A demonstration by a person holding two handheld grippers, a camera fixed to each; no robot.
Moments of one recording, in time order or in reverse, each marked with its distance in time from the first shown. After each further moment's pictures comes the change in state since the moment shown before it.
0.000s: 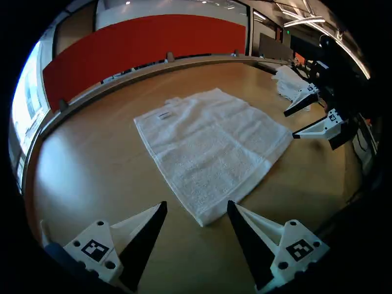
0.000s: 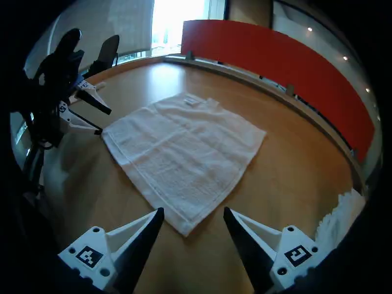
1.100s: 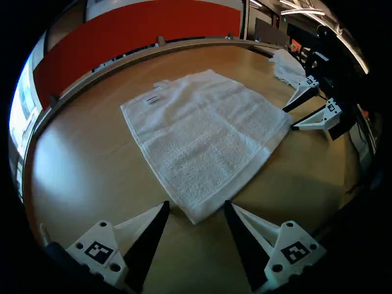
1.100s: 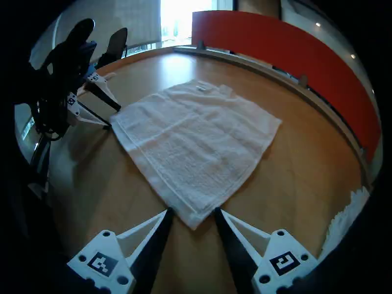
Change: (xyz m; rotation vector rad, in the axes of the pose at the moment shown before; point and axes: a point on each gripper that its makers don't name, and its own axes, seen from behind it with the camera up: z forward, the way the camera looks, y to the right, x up) left arm -0.016 0.011 0.014 -0.035 -0.118 0.028; right arm -0.016 -0.013 0.005 0.093 -0.060 -0.004
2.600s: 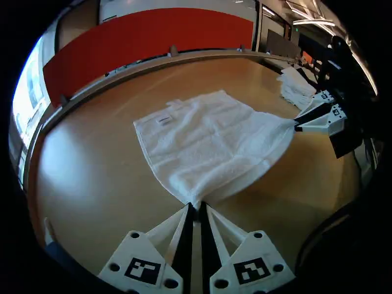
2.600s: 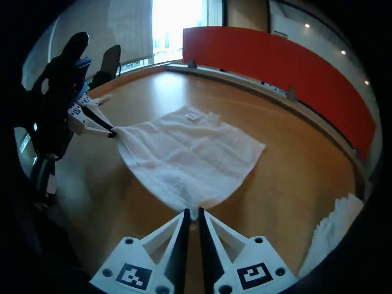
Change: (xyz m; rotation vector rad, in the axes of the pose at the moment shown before) left arm 0.043 0.002 -0.035 0.054 0.049 -0.081; right arm 0.045 0.006 -0.040 -0.044 0.101 0.037
